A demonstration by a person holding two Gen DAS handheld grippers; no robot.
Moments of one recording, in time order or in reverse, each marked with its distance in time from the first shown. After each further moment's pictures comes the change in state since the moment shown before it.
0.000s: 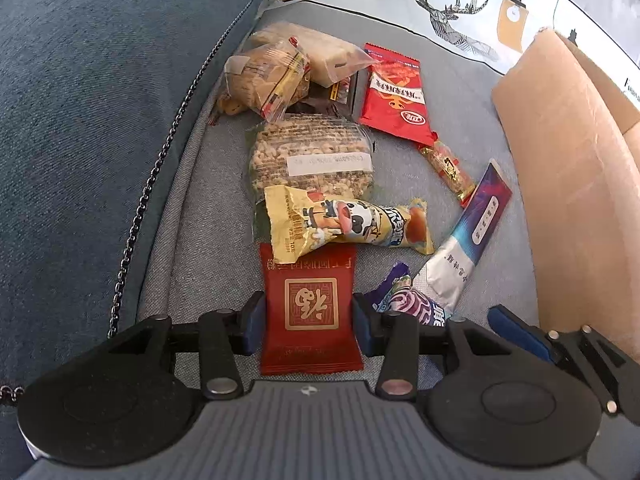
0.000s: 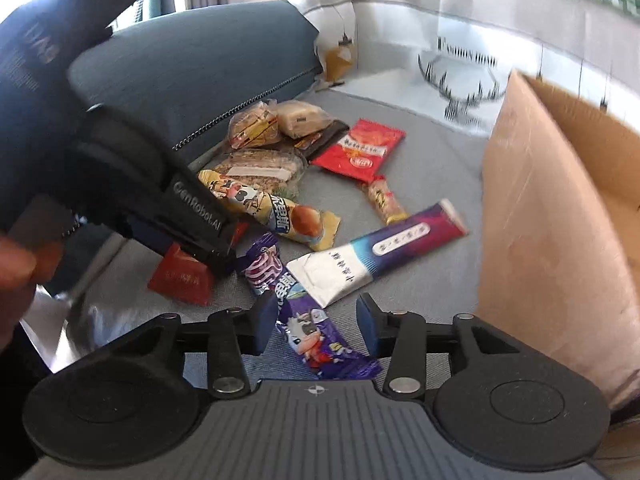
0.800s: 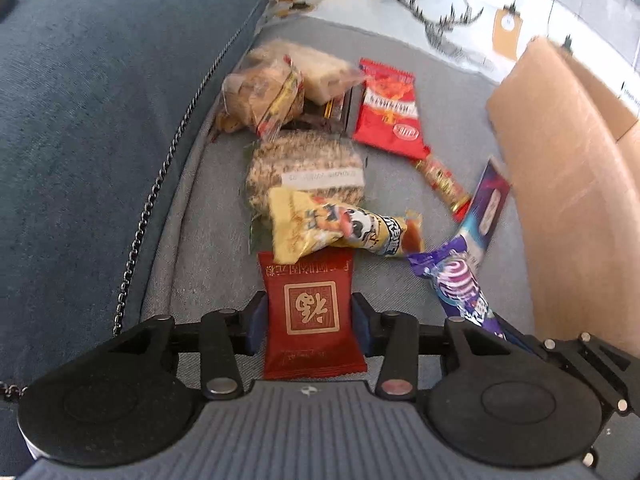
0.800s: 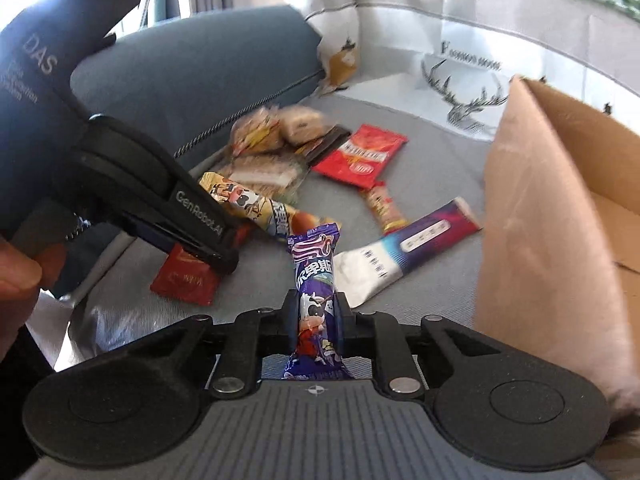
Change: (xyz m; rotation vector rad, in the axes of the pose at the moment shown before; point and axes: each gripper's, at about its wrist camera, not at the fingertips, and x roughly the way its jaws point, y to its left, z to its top) left arm -0.008 -0.004 0.003 -0.004 -0.060 -0.004; right arm -0.008 -0.009 0.001 -0.030 -0.025 0.002
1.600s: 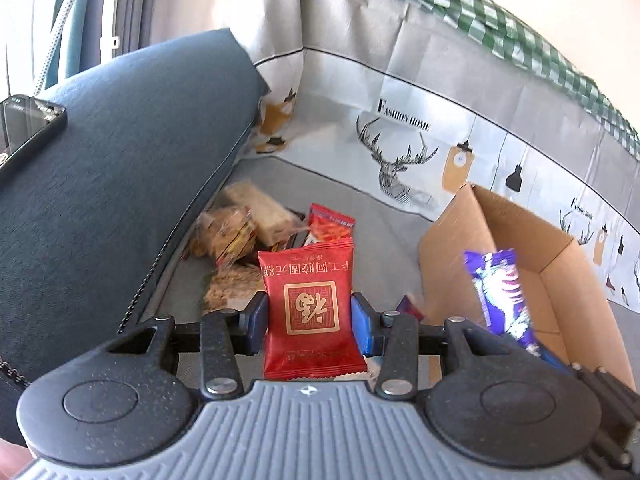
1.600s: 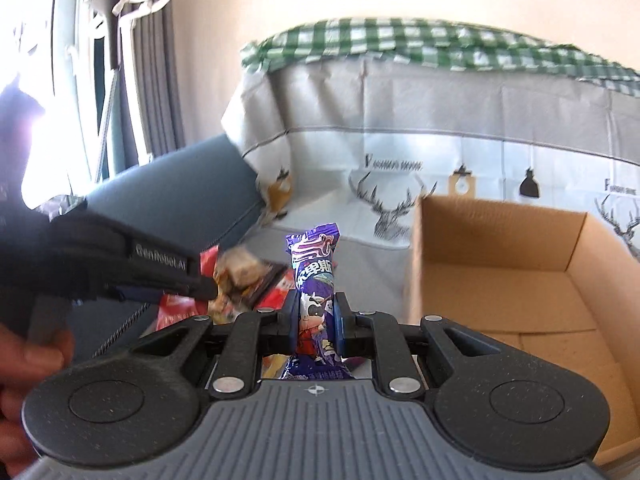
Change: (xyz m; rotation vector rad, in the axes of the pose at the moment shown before) left arm -0.081 -0.031 0.007 -0.119 -0.353 -0.091; right arm -0.083 -0.035 0.034 0.132 -0.308 -0.115
